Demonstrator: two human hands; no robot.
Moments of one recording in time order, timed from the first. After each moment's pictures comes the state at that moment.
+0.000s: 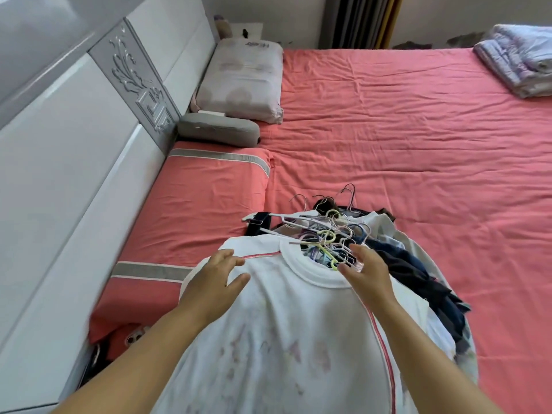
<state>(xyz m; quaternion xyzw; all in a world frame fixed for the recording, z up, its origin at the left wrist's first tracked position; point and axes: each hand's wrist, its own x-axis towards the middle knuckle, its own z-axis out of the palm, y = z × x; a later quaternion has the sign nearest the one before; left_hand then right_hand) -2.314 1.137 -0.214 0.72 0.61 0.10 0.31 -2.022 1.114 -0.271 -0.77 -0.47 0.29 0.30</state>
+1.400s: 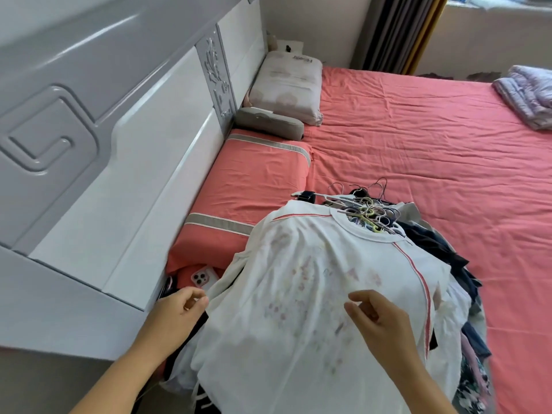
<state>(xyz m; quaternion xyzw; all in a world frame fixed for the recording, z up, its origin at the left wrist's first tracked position) -2.529 0.933 -0.198 0.59 0.71 0.16 0.36 -2.202 0.895 -0.184 -0.70 -0.51 0.34 0.37</state>
